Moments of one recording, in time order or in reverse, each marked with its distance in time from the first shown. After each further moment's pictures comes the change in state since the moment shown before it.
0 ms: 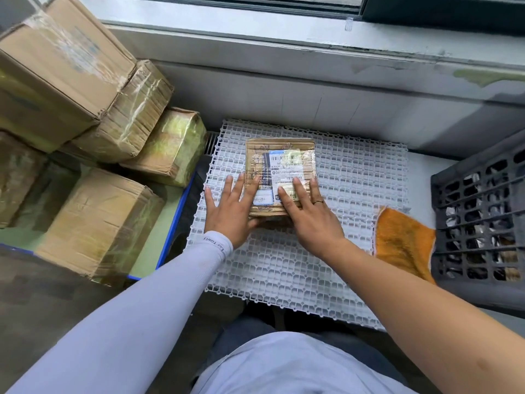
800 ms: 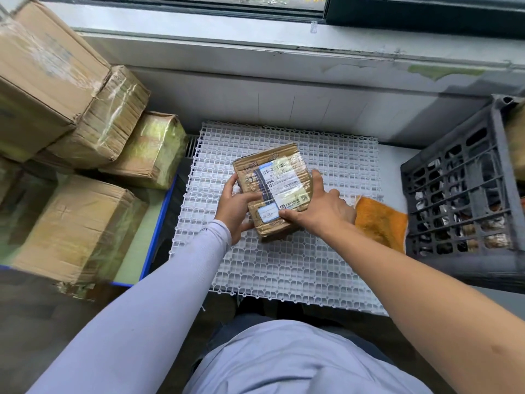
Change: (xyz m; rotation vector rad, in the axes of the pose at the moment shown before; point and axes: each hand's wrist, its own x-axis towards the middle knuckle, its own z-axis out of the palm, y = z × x) left_hand -0.004 0.056 -0.024 -1.774 -0.158 -0.529; right_hand -0.030 0.025 -0.039 0.214 -0.036 0.562
